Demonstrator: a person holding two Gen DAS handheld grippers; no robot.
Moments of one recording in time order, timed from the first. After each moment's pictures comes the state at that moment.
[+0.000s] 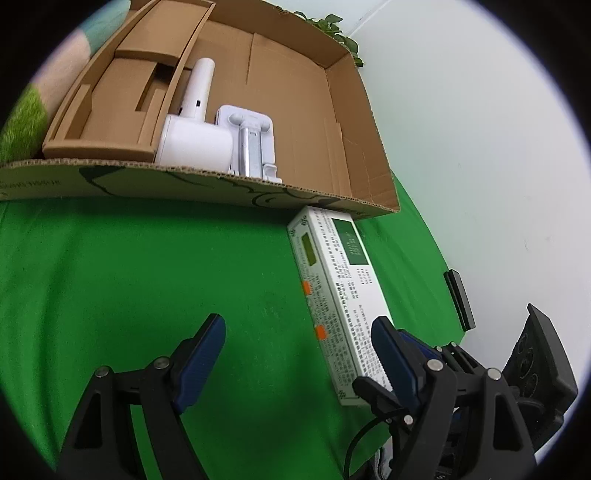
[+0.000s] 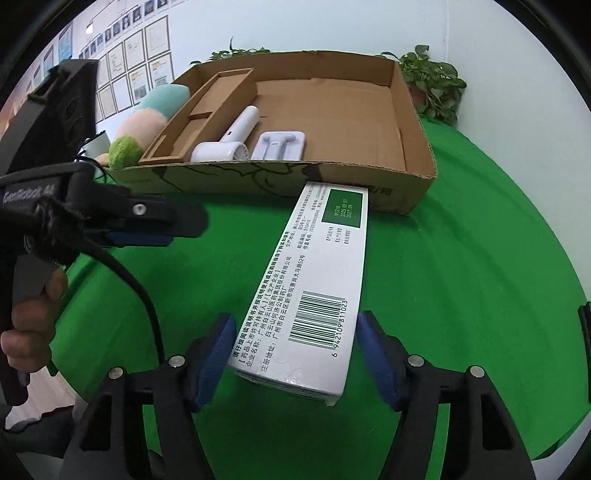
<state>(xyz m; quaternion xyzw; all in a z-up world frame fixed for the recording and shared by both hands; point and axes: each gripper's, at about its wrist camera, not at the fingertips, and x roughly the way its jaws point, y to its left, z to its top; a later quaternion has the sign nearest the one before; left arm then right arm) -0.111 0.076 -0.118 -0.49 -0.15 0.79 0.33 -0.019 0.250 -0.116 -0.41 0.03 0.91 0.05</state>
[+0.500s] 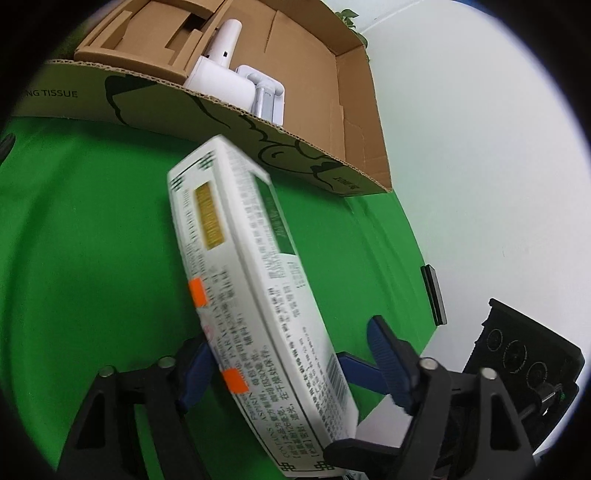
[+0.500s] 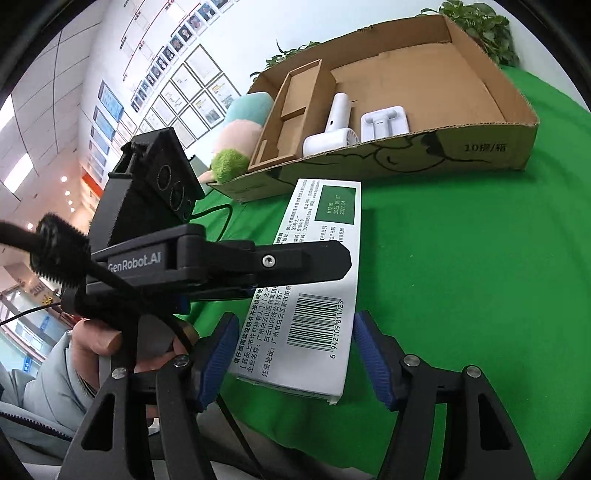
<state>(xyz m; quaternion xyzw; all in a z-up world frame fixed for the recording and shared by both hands) -0.085 0.066 -0.141 -0.51 -0.21 0.75 0.35 -0.020 0.223 -0.123 -0.40 0.20 0.88 -0.15</state>
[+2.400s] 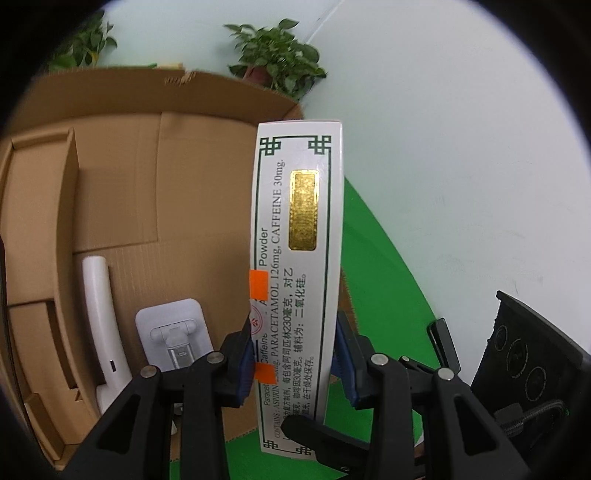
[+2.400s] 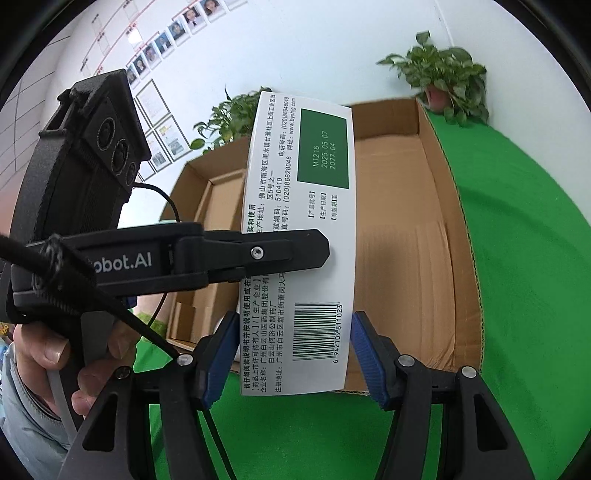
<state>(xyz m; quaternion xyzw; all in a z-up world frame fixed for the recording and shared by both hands) -0.255 0.155 -0.003 -0.48 -0.10 0.79 0.38 -0.192 0.332 -0.019 -0.37 0.18 0.91 -0.03</state>
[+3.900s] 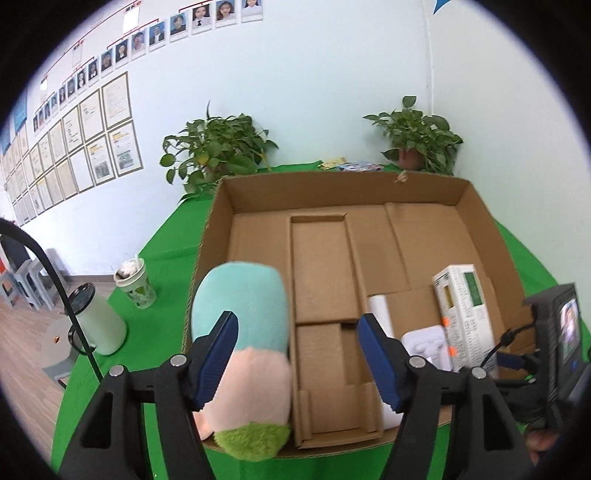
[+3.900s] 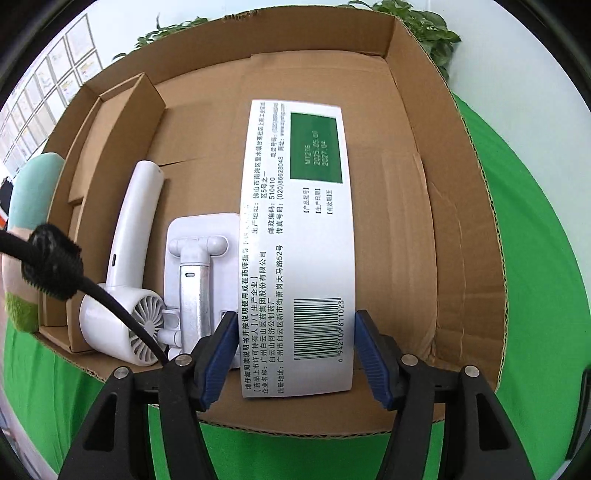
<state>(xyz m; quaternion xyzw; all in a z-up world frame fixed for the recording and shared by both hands) -0.220 0.014 0.055 -0.31 0.05 0.95 0.05 -0.270 0.312 -0.102 -0.50 0.10 0.85 0.12</state>
